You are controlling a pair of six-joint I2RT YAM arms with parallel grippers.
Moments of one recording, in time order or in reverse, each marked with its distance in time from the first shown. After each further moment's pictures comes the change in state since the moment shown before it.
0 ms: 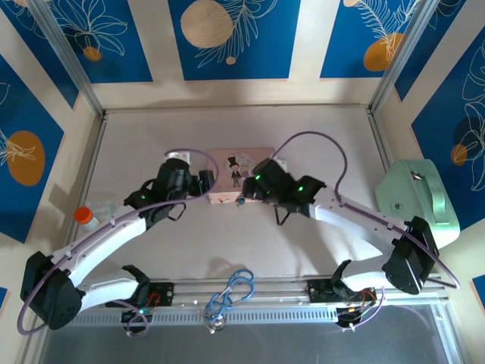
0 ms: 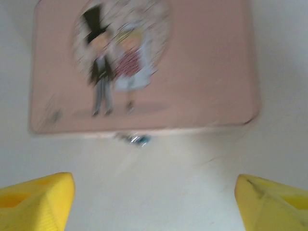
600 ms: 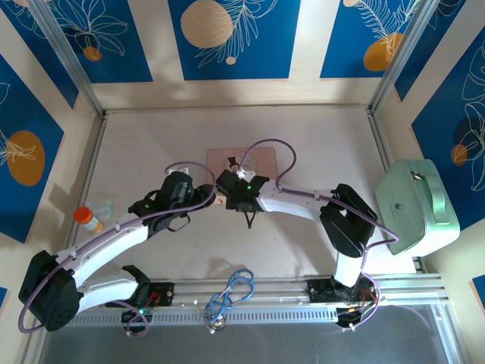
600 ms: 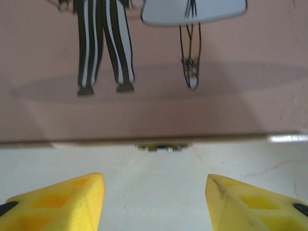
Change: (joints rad) left arm -0.016 -0.022 -0.138 0.039 0.144 -0.285; right arm 0.064 0.451 0.190 0.009 0.055 0.064
